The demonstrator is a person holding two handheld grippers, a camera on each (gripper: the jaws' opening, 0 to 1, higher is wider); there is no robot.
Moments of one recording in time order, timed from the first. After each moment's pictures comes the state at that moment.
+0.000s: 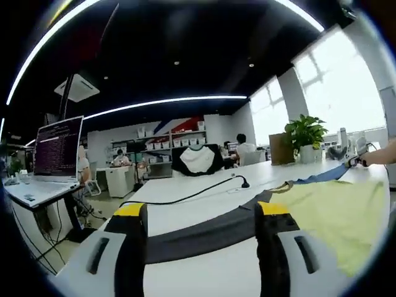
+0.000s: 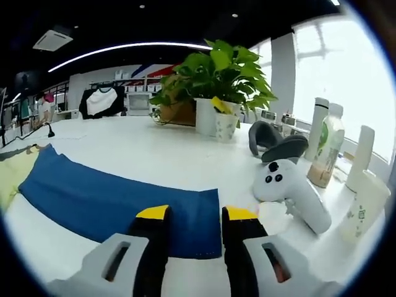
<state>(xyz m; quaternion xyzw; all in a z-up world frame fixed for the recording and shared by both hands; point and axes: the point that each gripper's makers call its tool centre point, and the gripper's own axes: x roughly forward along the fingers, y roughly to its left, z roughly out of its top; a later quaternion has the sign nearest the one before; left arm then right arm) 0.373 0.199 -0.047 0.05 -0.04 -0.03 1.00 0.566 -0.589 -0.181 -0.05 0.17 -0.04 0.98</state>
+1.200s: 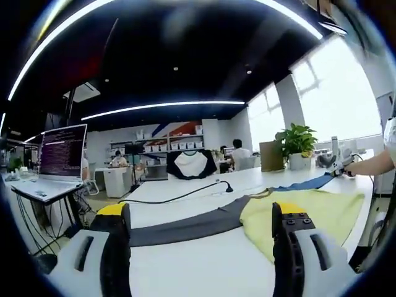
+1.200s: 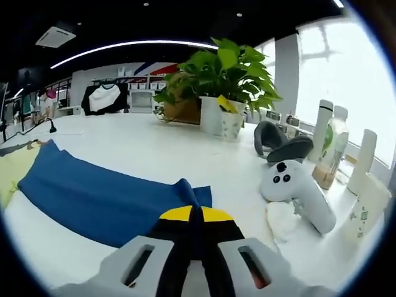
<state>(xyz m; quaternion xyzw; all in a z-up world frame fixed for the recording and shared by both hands) 0.303 0.153 -0.039 0.04 -0.05 -0.04 1.00 0.569 -0.582 -0.184 -0.06 0.18 -0.04 0.98</state>
